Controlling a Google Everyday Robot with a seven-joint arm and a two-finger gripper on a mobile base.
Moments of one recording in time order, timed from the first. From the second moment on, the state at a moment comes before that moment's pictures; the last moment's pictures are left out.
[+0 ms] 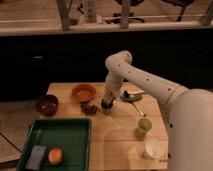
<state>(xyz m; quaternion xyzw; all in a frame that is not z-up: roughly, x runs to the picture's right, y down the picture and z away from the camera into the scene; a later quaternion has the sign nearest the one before) 0.046 0.031 0.849 -0.24 -0.19 -0.41 0.86</state>
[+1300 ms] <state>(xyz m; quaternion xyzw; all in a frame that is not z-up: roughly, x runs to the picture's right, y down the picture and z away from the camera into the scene) 0.017 0.057 0.831 -0.32 -0.21 -0.33 0.86</state>
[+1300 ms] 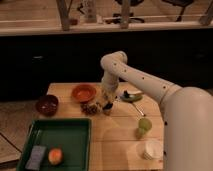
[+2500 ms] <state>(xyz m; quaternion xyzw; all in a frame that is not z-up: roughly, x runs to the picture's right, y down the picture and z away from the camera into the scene) 0.032 0.063 0.838 -0.34 -0.21 -0.30 0.86</state>
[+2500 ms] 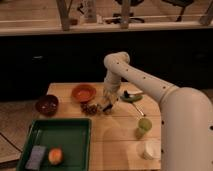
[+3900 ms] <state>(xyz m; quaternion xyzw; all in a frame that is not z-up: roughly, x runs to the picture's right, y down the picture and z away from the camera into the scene) 0.035 0.061 0.837 -0.32 -0.23 -0.31 0.86</state>
